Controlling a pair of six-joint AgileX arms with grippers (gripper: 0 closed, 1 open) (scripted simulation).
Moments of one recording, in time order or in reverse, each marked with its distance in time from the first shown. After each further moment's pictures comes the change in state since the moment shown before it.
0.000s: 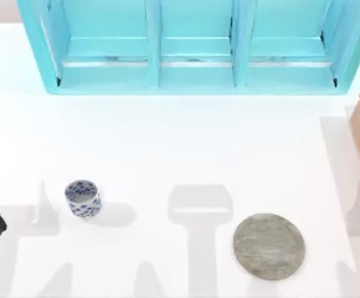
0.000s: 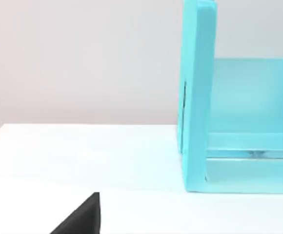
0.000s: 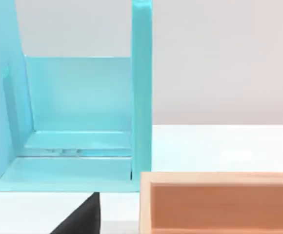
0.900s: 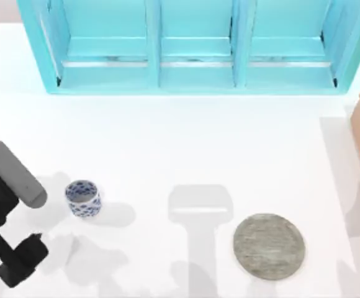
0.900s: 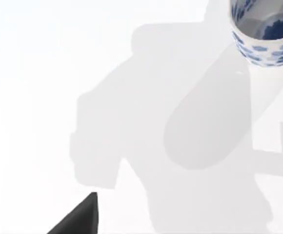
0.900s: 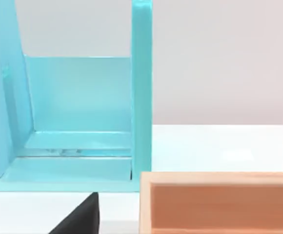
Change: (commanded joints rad) left arm -0.214 0.885 0.493 -0.547 0.024 0.650; right arm 0.000 0.000 0.000 0.000 0.000 0.000
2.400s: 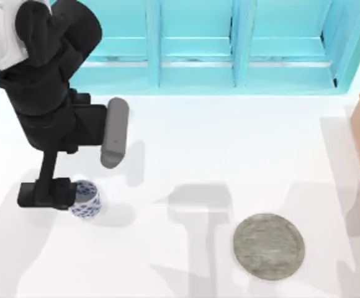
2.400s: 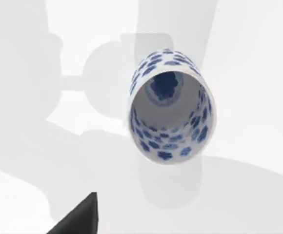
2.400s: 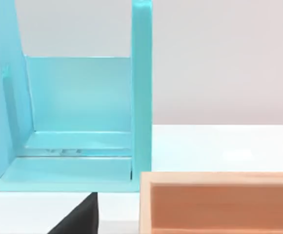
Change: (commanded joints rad) left arm -0.215 0.820 0.856 -0.668 -0.024 0.510; right arm 0.000 0.000 0.000 0.000 0.000 0.000
